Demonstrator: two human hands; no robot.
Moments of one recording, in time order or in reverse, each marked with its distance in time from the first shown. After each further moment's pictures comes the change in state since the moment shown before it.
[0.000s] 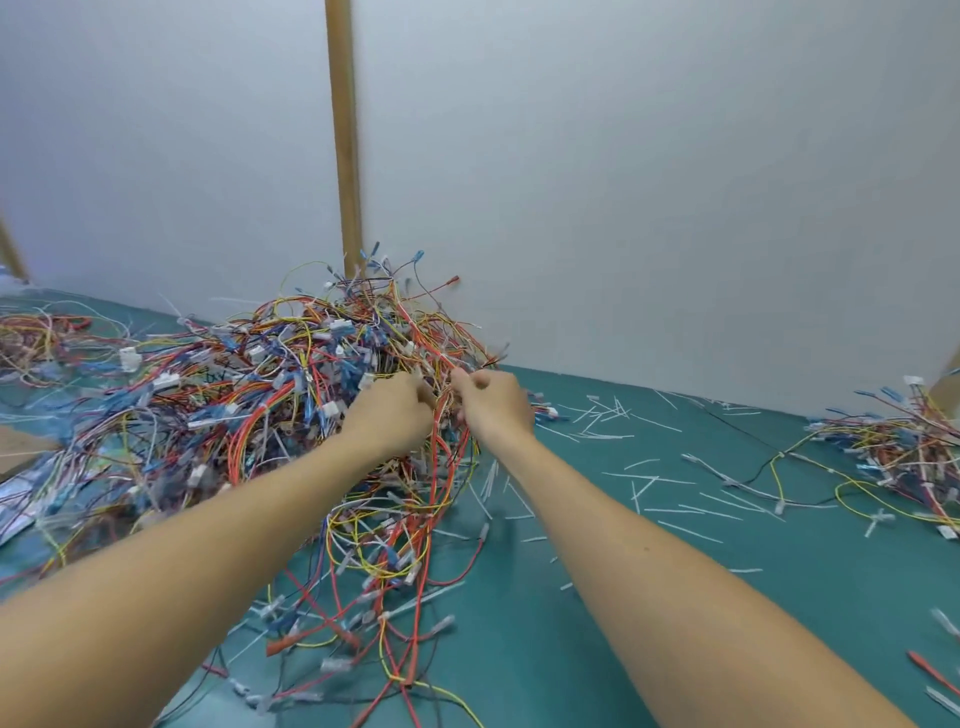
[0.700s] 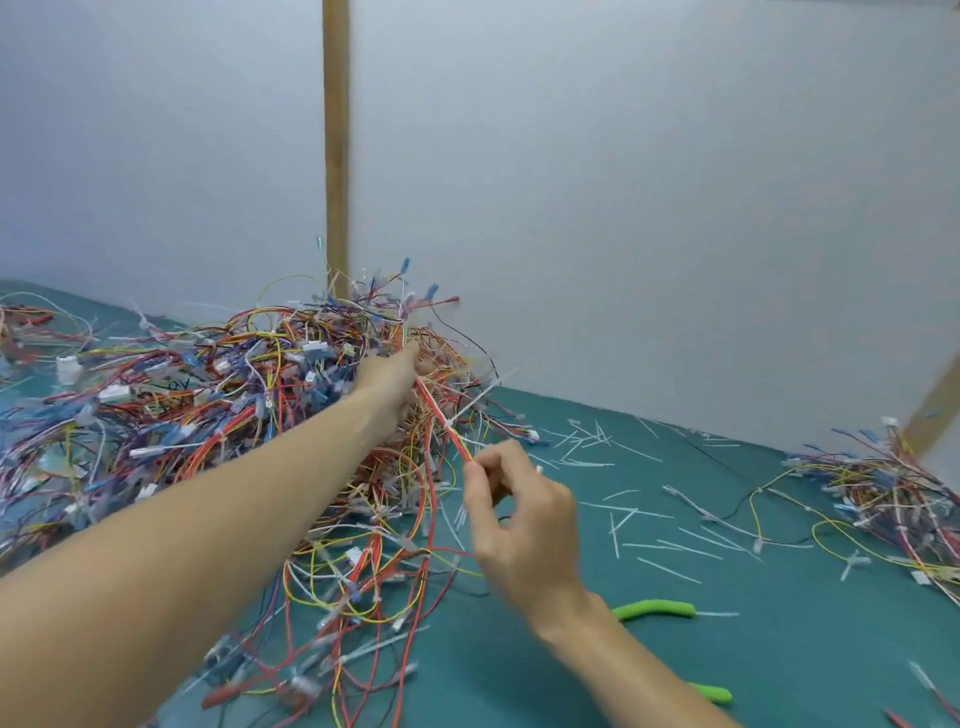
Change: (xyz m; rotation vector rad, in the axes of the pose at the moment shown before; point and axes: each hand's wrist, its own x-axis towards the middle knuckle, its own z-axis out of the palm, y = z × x) left_hand 0.041 0.042 -0.012 -1.064 0.099 -0.493; right_hand -0.088 0.059 -0.036 0.042 0.344 -0.748
